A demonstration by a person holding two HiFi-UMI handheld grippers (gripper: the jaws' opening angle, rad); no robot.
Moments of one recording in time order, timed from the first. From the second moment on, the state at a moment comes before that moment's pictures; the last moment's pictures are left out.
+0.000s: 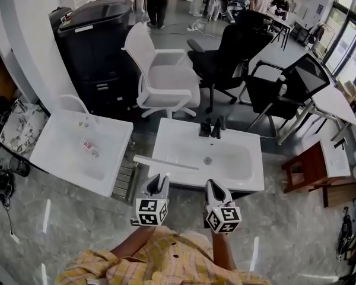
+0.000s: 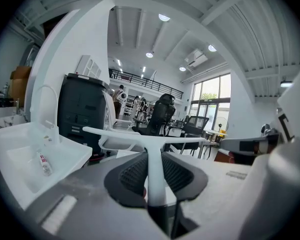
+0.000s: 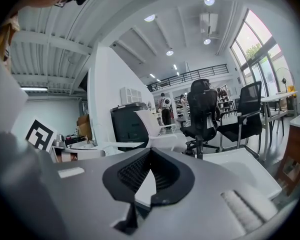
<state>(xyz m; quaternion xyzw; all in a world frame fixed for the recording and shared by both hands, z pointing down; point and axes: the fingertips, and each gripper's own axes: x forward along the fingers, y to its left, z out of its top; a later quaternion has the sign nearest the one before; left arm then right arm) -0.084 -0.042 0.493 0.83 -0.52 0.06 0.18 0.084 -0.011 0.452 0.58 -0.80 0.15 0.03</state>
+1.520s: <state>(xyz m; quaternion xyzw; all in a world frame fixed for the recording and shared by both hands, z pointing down) -0.069 -0.251 0.619 0.75 -0.56 0.15 0.32 0.106 -0.221 0.554 0.50 -0.82 0.25 0.09</state>
